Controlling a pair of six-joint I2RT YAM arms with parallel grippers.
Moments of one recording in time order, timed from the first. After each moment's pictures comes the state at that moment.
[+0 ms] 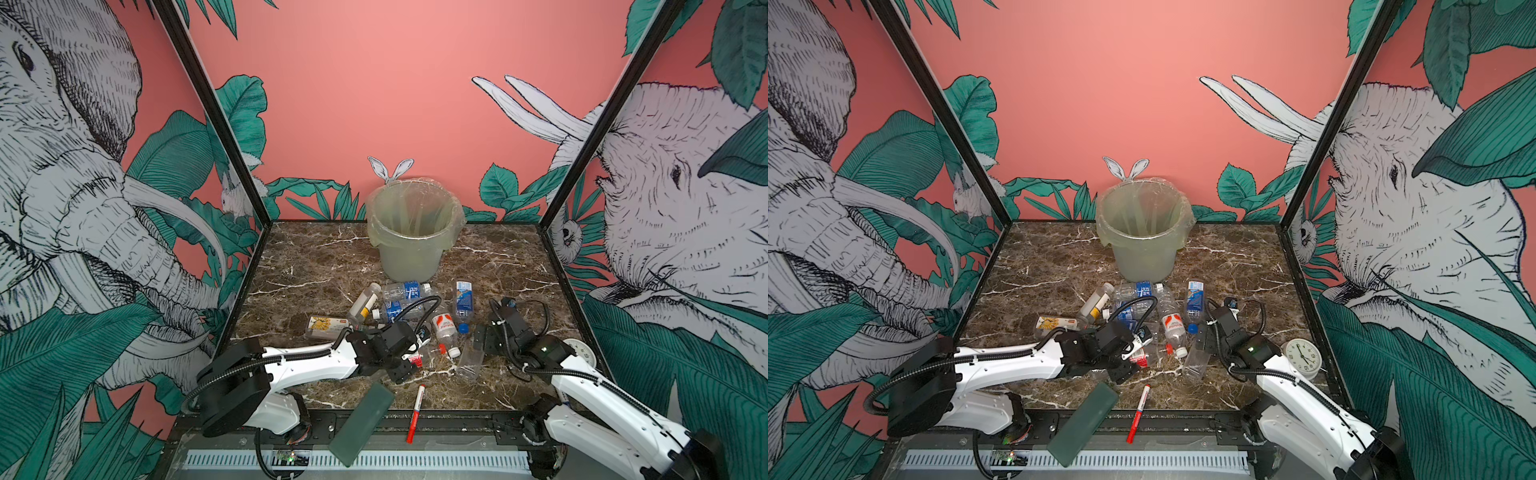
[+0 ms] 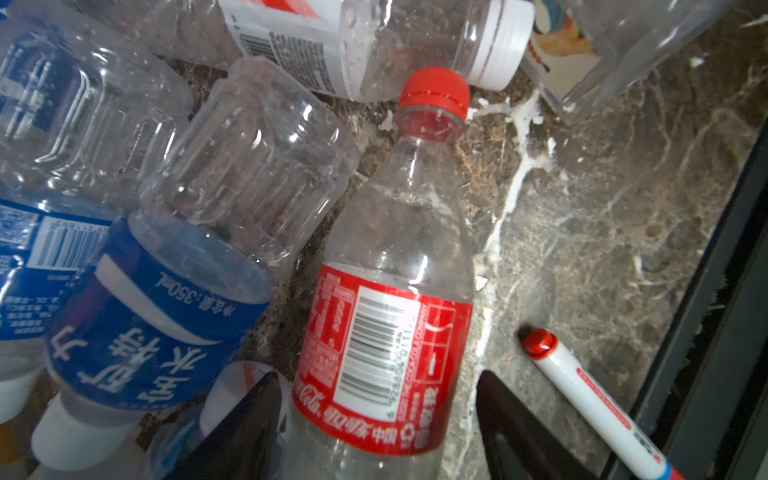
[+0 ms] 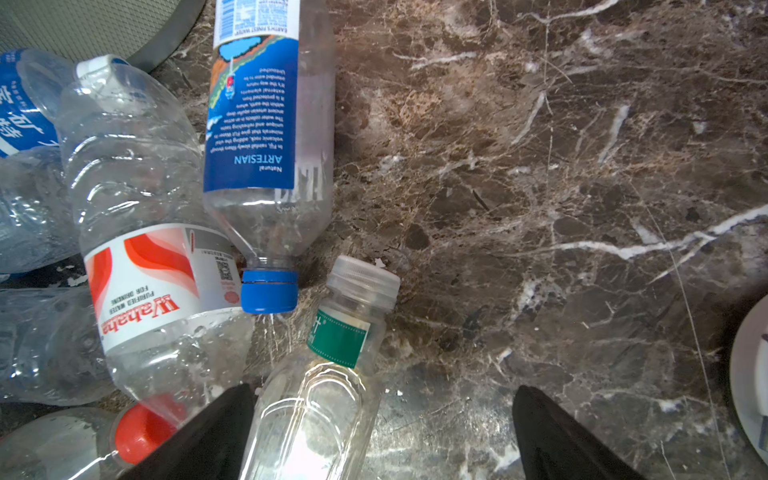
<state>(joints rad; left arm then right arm) -1.13 1.39 0.73 -0.34 -0.05 0.00 0.58 0.86 0.55 -0.69 0.29 0.65</state>
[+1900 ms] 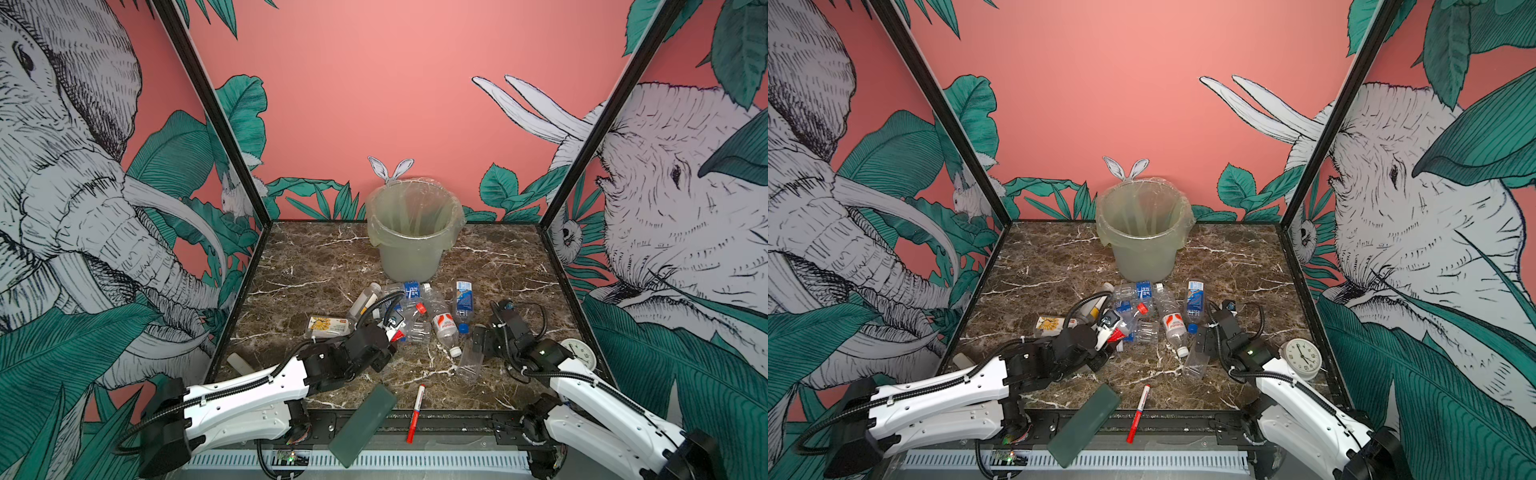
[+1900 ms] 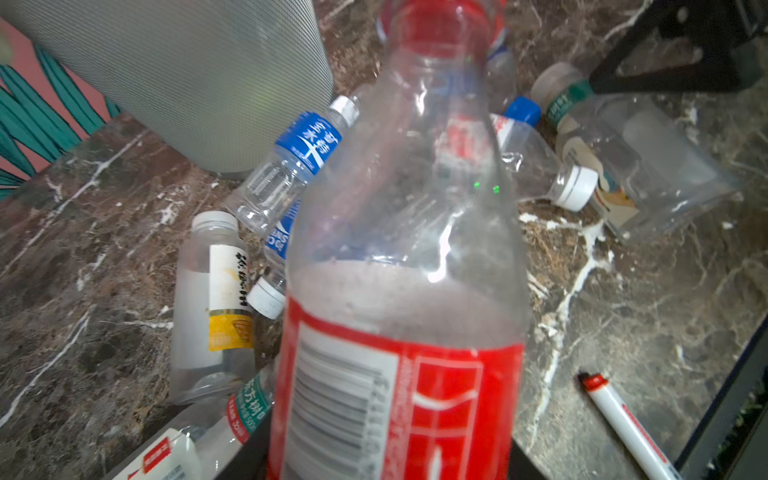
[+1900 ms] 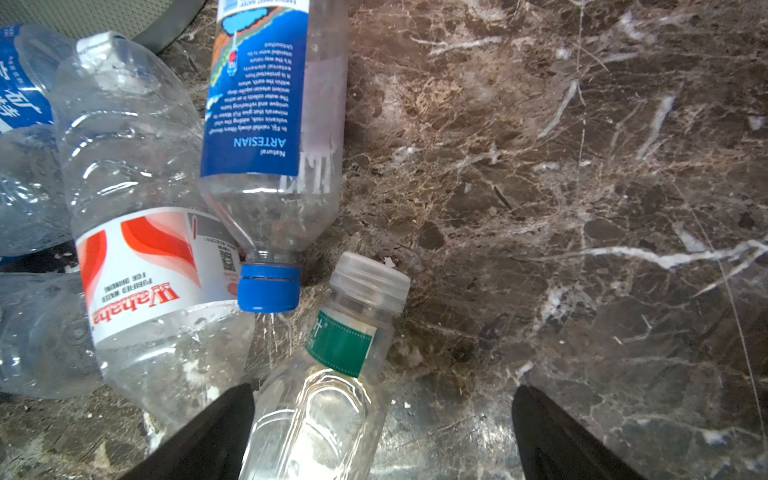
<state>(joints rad) -1.15 0.93 0.62 -0.36 -0.40 -0.12 0.56 0.86 0.50 -0.60 0.26 0.60</state>
